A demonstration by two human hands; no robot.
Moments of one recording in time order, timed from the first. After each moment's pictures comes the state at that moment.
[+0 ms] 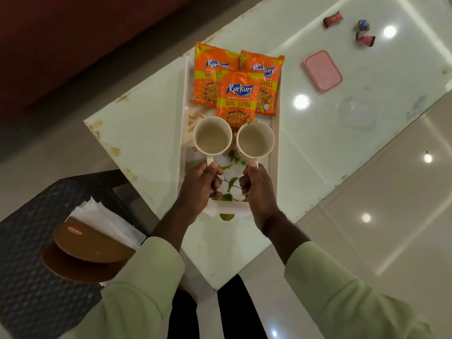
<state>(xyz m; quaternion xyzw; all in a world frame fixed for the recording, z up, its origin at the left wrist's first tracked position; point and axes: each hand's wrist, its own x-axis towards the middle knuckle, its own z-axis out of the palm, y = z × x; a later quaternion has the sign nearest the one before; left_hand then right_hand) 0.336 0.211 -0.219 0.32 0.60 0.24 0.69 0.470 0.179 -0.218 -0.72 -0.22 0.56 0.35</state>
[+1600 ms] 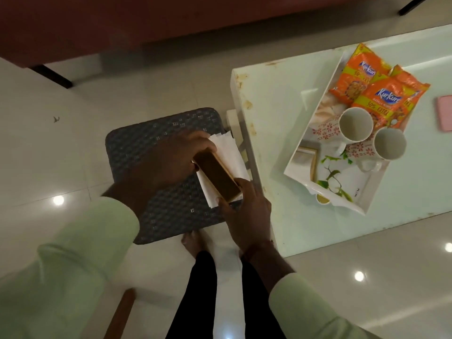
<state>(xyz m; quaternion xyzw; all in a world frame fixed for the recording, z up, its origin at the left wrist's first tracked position) 0.033 0.126 -0.155 0.72 0.61 -0.01 0.33 0.231 0.045 -0.208 -0.70 -0.62 0.34 0.09</state>
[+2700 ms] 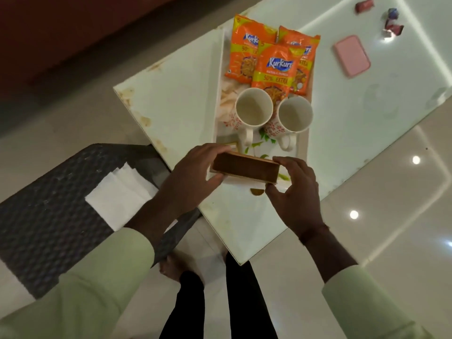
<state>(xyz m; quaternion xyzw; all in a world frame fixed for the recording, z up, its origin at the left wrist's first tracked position) 0.228 0.186 -0.209 0.73 0.49 0.14 0.45 0.449 0.118 -0.185 -0.78 -0.55 0.26 0.17</state>
